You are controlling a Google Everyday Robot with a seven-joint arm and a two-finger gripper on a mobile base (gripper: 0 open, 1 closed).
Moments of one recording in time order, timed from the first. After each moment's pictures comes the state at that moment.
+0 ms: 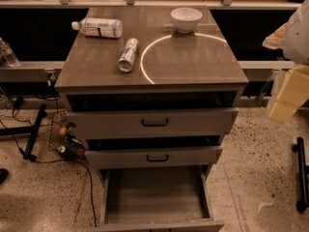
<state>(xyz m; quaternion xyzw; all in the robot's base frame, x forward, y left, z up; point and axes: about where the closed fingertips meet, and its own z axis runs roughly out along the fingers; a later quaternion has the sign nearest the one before) 0.438 -0.216 0.978 -0.60 0.78 -0.04 0.16</state>
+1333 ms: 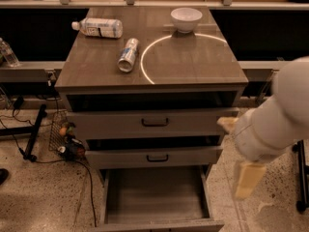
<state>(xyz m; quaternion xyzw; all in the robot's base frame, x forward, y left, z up) 0.398 -0.181 0.790 -0.70 0.70 0.00 0.14</state>
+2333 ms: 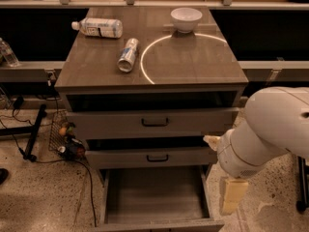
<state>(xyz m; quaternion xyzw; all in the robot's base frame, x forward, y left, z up) 0.381 -0.157 0.737 -0.72 0.68 0.03 0.12</state>
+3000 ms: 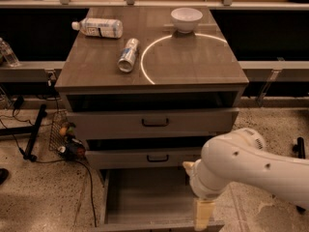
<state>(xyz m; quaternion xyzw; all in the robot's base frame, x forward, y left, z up) 0.383 -0.116 0.604 -0.73 0.67 0.04 0.09</state>
